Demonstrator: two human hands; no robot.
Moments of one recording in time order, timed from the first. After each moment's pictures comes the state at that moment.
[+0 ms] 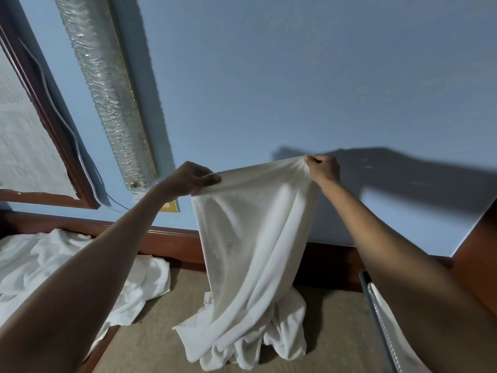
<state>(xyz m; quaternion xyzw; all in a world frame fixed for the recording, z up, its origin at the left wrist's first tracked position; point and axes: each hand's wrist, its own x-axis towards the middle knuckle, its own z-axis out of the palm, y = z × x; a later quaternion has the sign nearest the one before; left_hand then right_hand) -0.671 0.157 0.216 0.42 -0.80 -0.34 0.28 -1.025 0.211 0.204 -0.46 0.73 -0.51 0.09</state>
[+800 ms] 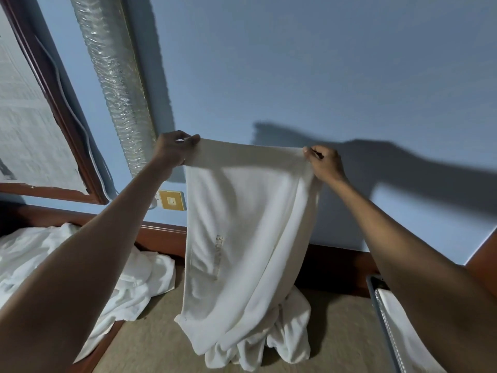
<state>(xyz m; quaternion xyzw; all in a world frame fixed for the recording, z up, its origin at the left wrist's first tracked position) -0.654 0.123 0.255 0.49 -0.59 -0.35 0.53 -1.023 0.200 0.213 -0.57 0.66 -0.49 0.04</state>
